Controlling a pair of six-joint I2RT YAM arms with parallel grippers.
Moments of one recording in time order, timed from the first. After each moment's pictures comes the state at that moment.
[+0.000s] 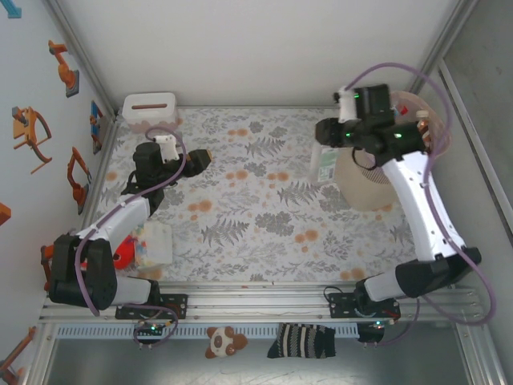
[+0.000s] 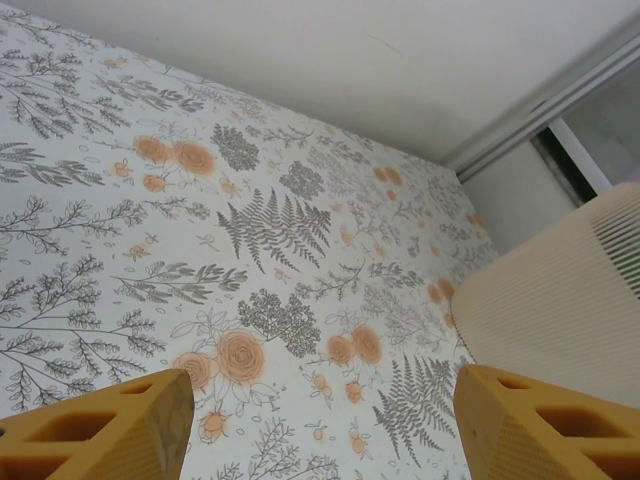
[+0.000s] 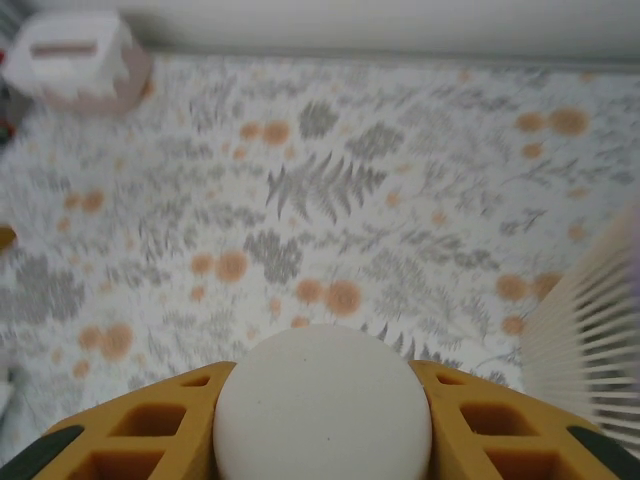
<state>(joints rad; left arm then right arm) -0.22 1.35 0.78 0.20 0.51 -0.51 0.28 1.41 1.75 -1.00 -0.18 0.19</state>
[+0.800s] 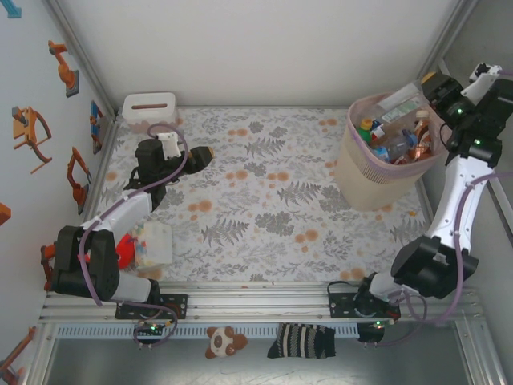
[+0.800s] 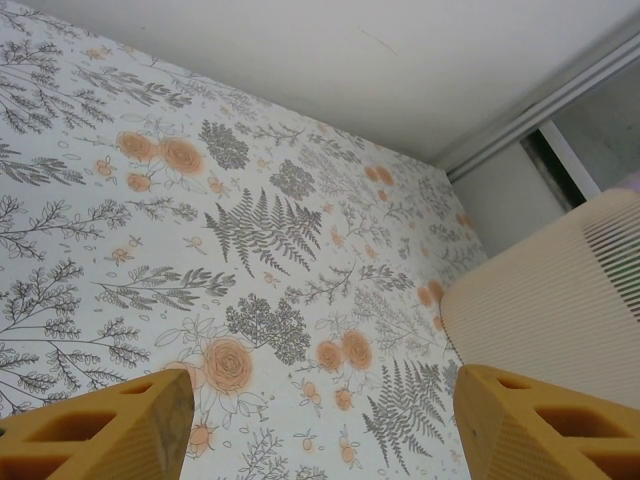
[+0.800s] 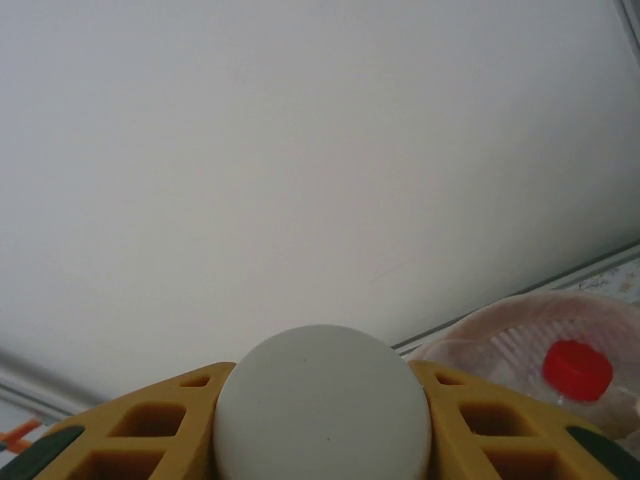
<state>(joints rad) -0.22 1.41 0.81 0.22 0.53 -0.53 -0.49 1.47 1.61 -0.28 -0.75 0.65</state>
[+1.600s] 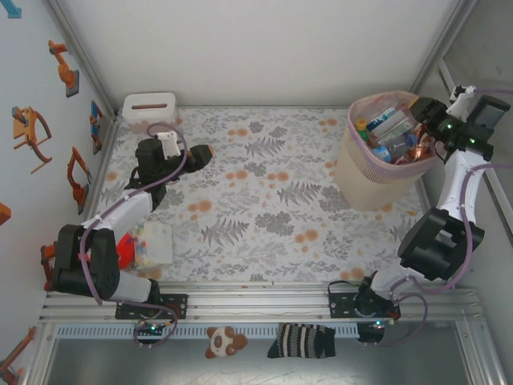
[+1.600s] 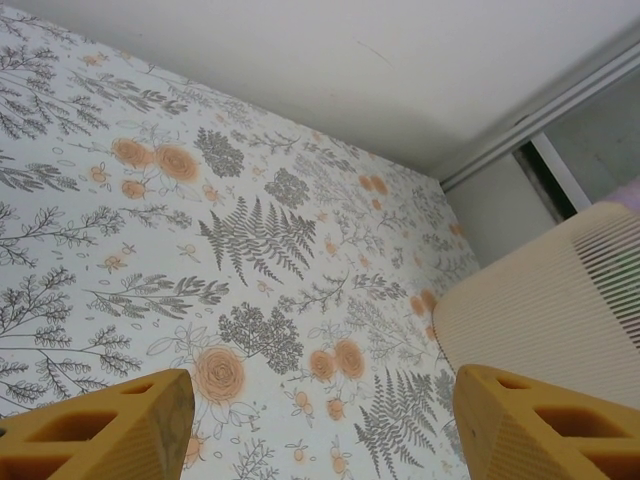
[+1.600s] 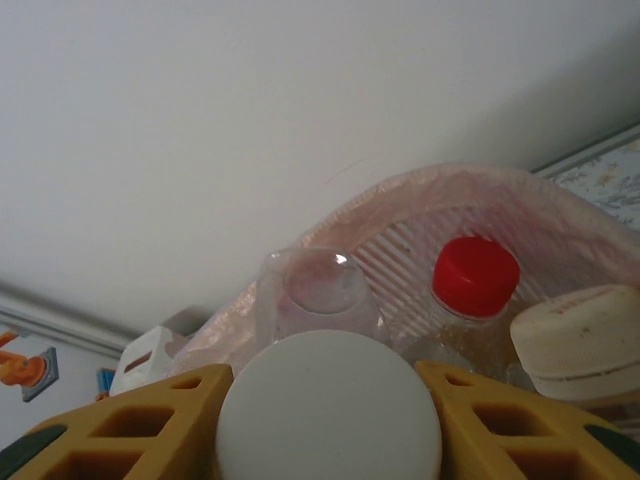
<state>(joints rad) -0.22 1.42 0.81 0.25 0.53 -0.57 -0.52 1.60 1.53 -0.37 -0.90 0.43</state>
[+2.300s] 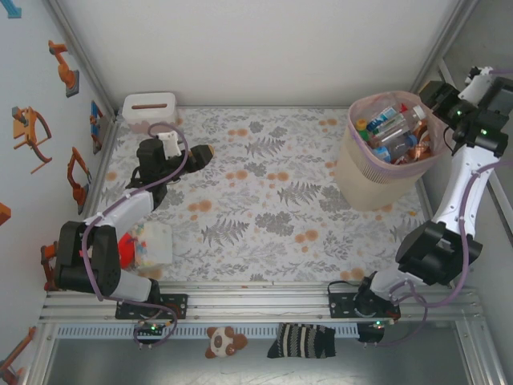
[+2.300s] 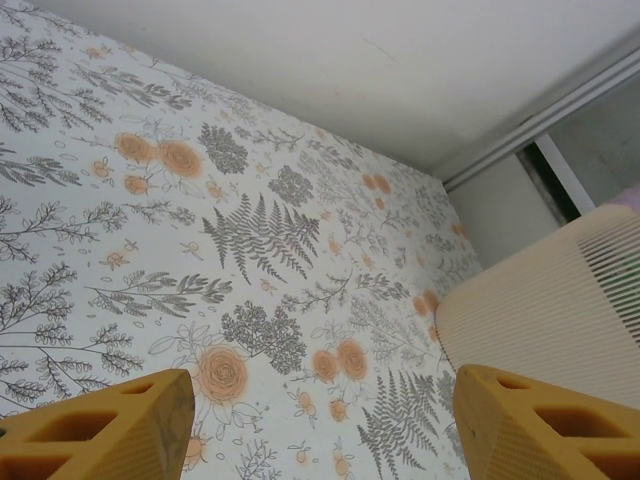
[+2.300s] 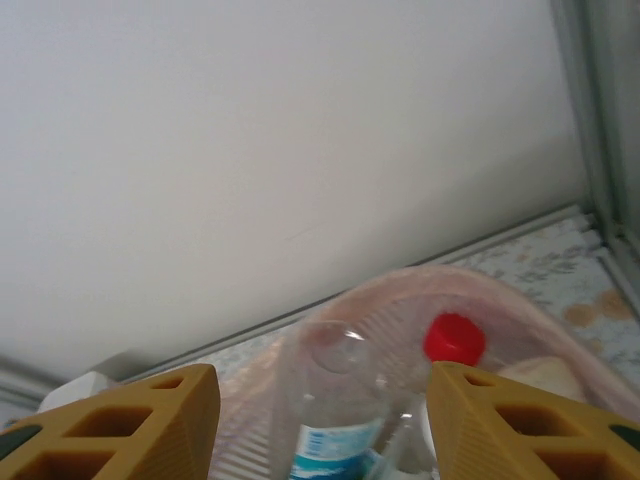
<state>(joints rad) -0.22 1.44 0.81 0.26 0.53 -0.57 -0.48 1.57 1.75 -0.53 -0.72 0.36</state>
